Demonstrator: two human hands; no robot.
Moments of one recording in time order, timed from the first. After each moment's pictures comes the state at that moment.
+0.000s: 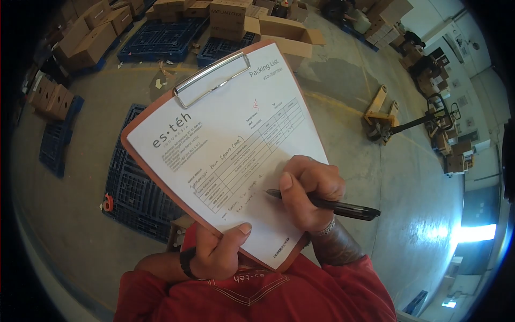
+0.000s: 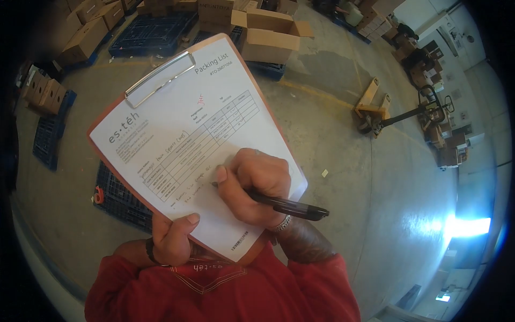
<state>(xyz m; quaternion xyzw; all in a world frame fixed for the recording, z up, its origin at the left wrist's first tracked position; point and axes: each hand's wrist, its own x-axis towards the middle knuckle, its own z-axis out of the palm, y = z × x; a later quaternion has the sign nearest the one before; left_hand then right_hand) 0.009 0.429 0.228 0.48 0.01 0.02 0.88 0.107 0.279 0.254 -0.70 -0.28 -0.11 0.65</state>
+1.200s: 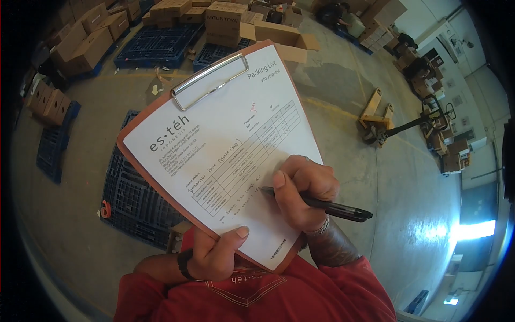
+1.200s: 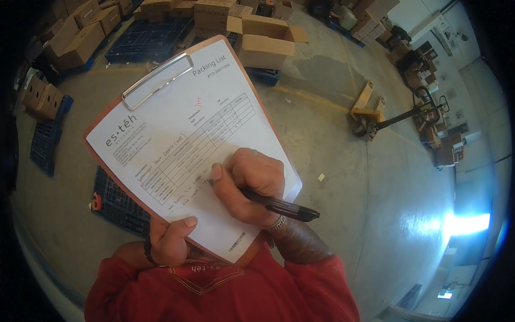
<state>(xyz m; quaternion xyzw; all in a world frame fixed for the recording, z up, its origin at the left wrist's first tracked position) 0.015 0.442 0.228 0.49 -0.04 -0.02 0.87 0.112 0.283 0.259 -0.74 -0.28 -0.13 0.60</state>
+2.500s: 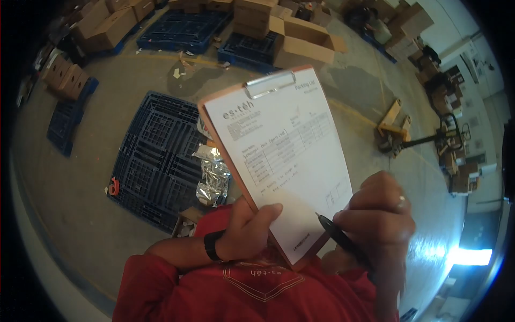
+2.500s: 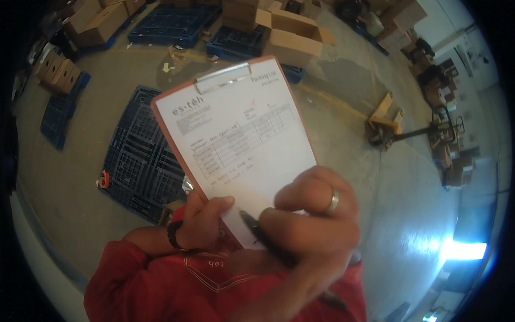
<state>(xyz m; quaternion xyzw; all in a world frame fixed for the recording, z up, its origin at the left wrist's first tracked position) 0.035 0.426 0.218 0.42 0.02 -0.07 0.91 0.106 0.275 0.327 -0.69 -0.52 -0.26 0.42</state>
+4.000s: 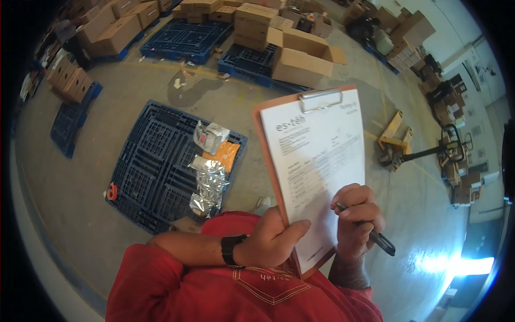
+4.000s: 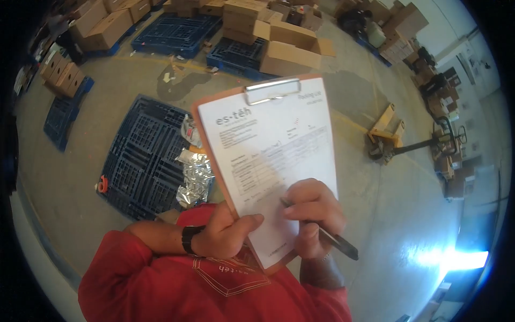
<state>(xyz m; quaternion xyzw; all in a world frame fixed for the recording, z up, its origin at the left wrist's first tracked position) 0.074 0.358 0.221 0.43 -0.10 -0.13 0.89 0.129 0.196 0.249 -0.66 -0.33 -0.17 0.66</state>
